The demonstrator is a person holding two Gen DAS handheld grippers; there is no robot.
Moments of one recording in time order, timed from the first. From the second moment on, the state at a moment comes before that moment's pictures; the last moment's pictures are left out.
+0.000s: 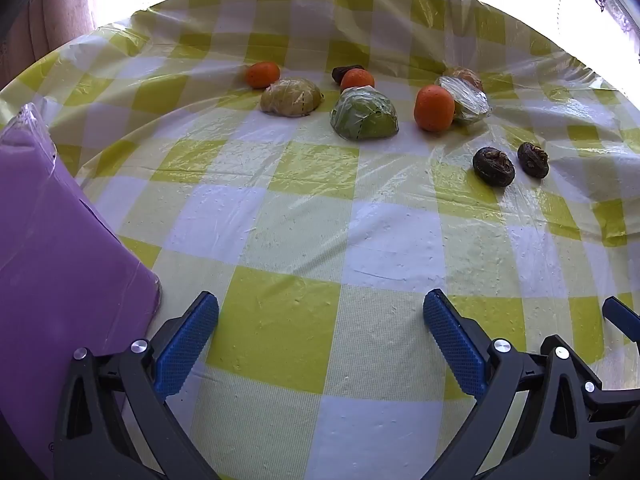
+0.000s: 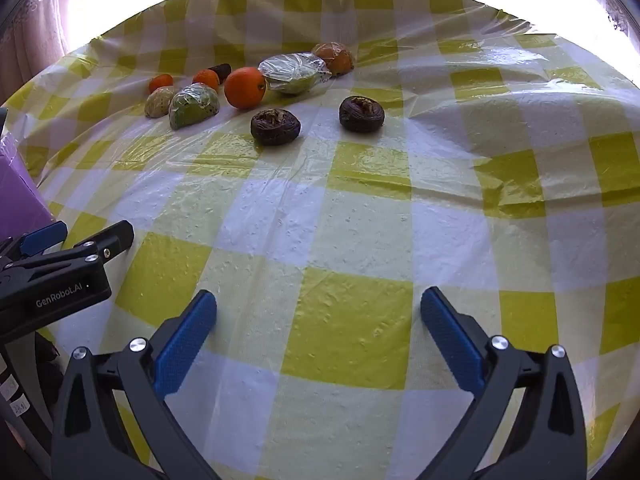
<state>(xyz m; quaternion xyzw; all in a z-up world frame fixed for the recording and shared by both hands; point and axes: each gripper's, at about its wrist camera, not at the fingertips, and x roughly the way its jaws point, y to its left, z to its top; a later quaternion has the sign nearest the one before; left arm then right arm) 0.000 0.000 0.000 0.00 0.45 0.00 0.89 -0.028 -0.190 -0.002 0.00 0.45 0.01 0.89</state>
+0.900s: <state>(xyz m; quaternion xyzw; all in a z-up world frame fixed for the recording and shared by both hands) 0.000 0.000 0.000 0.00 0.45 0.00 0.89 -0.028 -0.190 -0.001 0.00 0.45 0.01 0.89</state>
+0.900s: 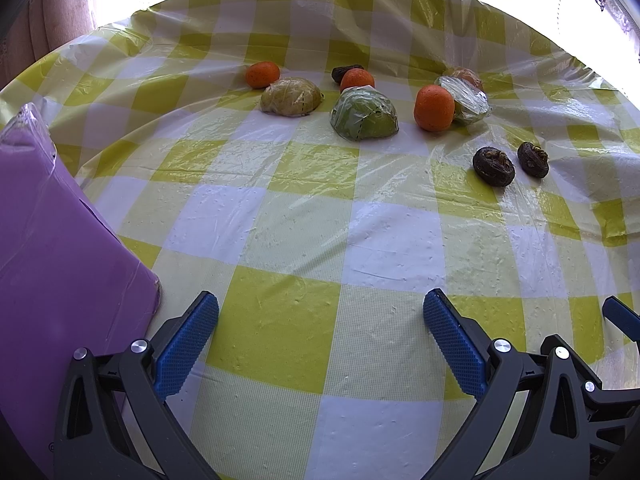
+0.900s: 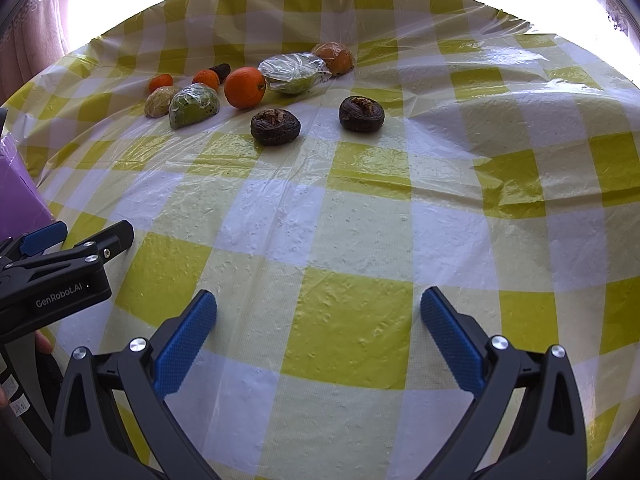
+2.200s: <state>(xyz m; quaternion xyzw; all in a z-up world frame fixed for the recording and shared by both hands) 0.102 -0.129 0.004 0.09 0.43 -0.19 0.88 -0.037 -0.265 0.022 0.10 0.38 -0.09 0.91</state>
